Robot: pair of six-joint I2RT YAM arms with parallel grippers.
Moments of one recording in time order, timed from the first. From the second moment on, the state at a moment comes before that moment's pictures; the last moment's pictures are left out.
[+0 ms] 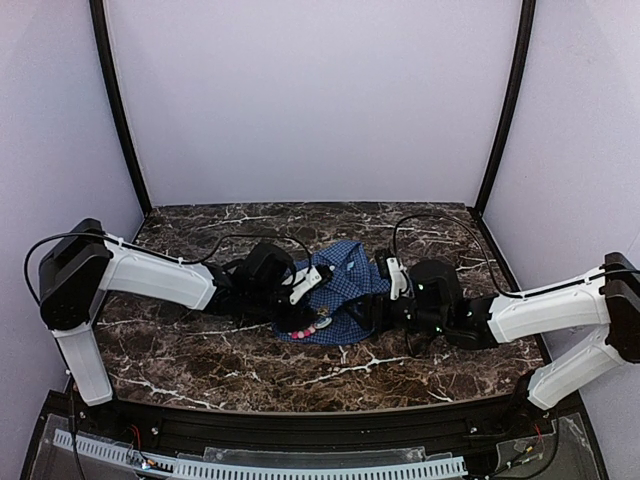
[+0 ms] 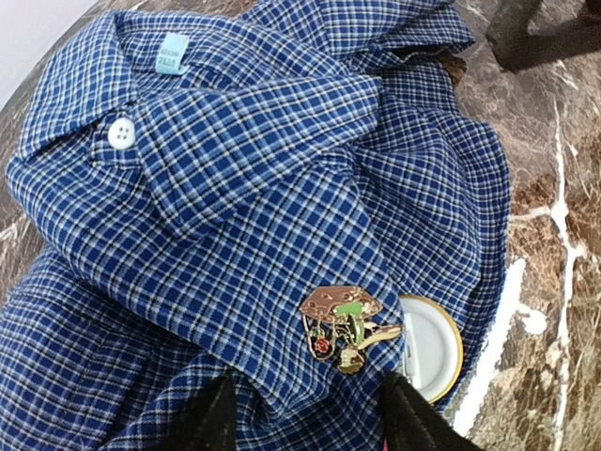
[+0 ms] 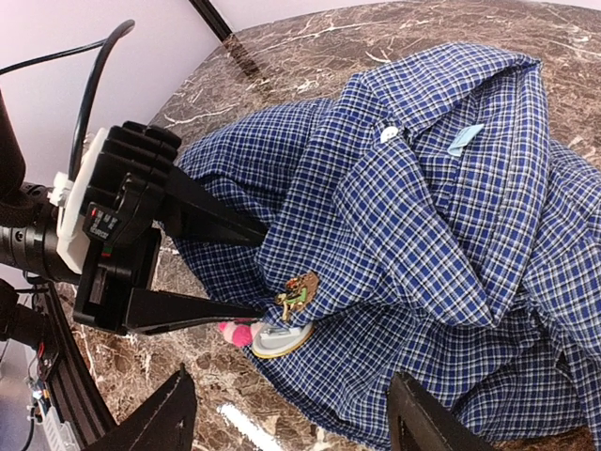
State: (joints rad) left arm -0.91 1.83 1.06 0.03 0.06 0.22; right arm 0.93 1.37 0.56 0.37 0.04 0.53
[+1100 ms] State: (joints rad) left arm -0.92 1.80 0.93 0.31 0.21 0.07; right arm 0.94 1.60 0.55 0.63 -0.07 0.81
